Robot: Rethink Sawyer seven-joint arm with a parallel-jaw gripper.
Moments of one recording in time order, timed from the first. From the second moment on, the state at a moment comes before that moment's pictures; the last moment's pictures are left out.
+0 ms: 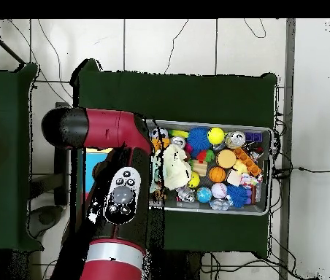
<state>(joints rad) 0.20 -0.42 -0.25 1.22 0.24 0.84 2.71</state>
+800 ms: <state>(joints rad) 0.18 -0.44 -0.23 1.27 0.25 0.76 2.71</state>
